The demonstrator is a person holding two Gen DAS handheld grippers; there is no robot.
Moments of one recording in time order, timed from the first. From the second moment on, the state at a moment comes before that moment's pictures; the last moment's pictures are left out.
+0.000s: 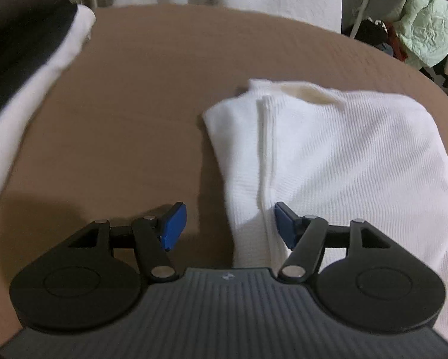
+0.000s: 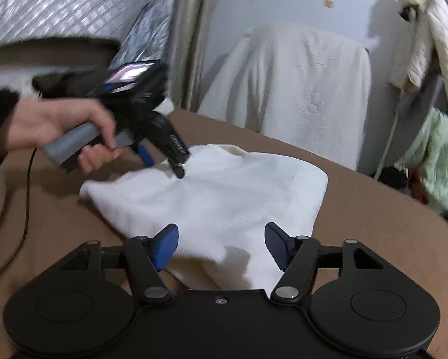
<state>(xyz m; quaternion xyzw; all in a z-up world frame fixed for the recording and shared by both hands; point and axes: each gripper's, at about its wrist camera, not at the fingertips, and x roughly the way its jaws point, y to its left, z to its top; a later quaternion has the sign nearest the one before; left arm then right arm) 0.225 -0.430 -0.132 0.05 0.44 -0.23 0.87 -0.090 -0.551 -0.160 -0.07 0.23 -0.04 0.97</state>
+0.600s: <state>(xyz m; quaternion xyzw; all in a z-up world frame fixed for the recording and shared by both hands) 0.237 -0.393 -0.116 -0.07 0.41 -0.29 0.86 -0.015 -0.644 -0.093 0.09 0.29 0.03 0.95</state>
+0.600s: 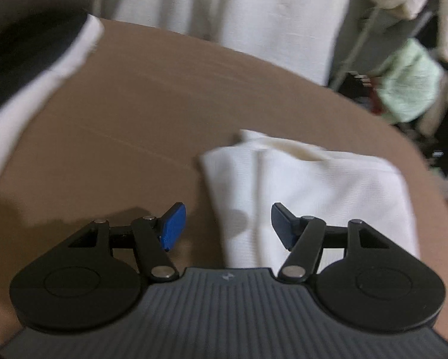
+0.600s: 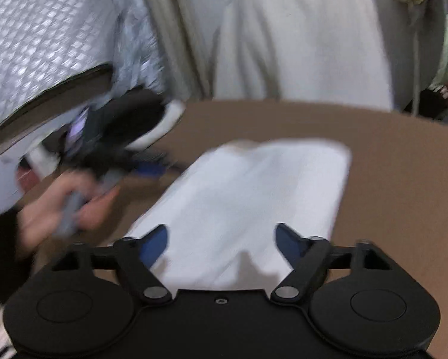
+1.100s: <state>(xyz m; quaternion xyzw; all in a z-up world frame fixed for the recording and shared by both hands) 0.246 -0.414 -0.138 -0.03 0.37 -0.26 0.89 0.115 -0.734 -0.167 0.20 0.24 -0.03 0.95</state>
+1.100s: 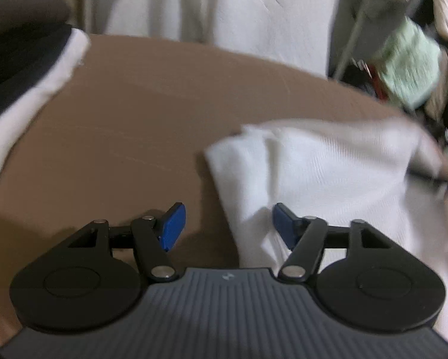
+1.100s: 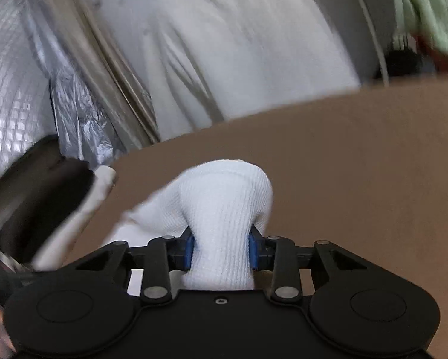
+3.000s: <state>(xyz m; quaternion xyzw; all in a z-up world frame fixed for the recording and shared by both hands) 0.270 -0.420 -0.167 -0.19 0.53 -0.36 0.75 0.062 -0.758 -0.233 0.42 0.30 0.04 0.85</state>
